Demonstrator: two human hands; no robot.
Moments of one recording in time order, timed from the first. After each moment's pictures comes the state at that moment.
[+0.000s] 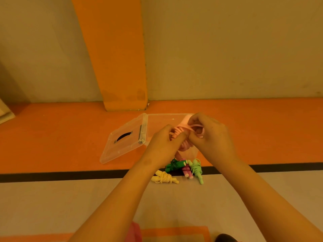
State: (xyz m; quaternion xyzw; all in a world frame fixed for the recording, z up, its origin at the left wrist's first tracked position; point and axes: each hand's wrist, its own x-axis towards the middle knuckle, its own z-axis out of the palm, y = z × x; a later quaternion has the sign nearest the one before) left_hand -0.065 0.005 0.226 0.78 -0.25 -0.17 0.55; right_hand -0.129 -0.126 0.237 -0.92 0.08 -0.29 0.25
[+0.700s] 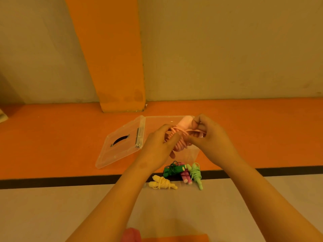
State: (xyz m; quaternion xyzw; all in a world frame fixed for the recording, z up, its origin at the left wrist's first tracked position) left_hand -0.029 -0.009 0.221 0.80 -0.28 -0.13 0.52; right_hand -0.100 -0.151 0.238 -0.87 0.09 -0.21 0.45
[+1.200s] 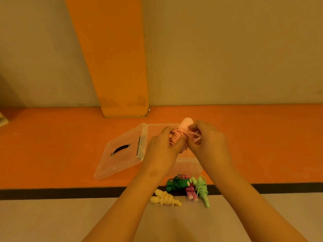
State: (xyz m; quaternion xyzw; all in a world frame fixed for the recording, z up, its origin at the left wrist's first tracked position) left_hand 0.022 -0.041 0.212 0.83 -0.25 -0.05 0.49; right_hand -0.029 -0.168 0.211 -0.91 0.11 -0.29 0.26
